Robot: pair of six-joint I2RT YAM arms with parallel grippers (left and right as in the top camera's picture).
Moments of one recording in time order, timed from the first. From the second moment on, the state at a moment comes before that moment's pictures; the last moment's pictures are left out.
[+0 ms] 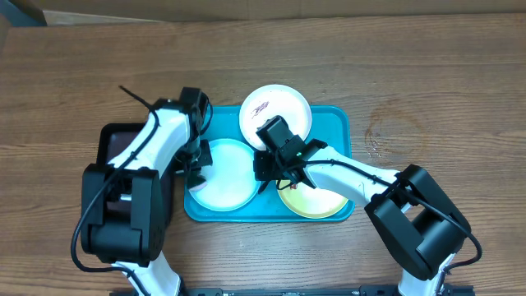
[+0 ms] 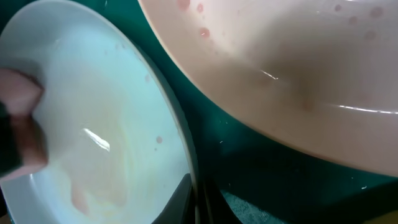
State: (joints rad) left arm -0.13 1.88 1.26 -1.08 -0.16 -0.42; right arm 0.73 1.94 1.15 -0.31 -0.19 0.65
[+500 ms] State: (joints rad) left arm -0.17 1.89 1.30 -1.01 0.31 -0.28; right arm 0.72 1.94 1.15 -0.32 -0.17 0.65
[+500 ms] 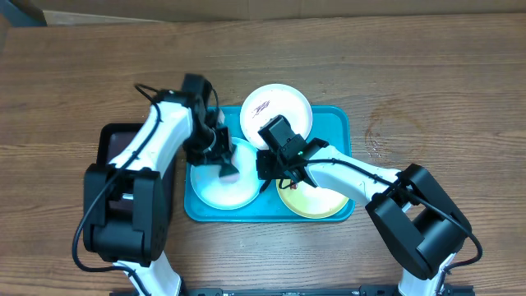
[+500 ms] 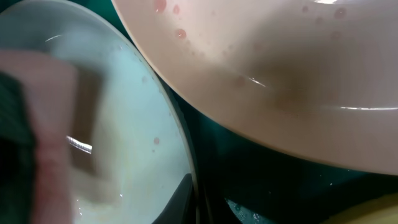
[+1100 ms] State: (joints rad) left arm -0.20 1.87 1.20 -1.09 -0.01 -0.45; right arm 0.73 1.94 1.15 -0.32 -0.19 0.64
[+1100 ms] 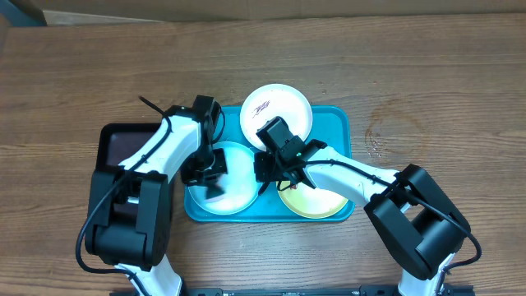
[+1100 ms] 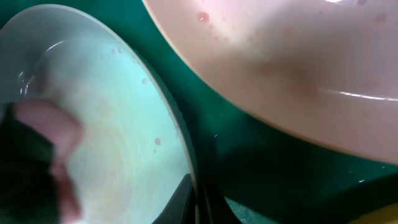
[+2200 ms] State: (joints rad) left arm 0.32 1.46 1.42 -1.24 -0.06 -0.54; right arm 0.89 1.78 1.63 -0.76 0.43 0.18
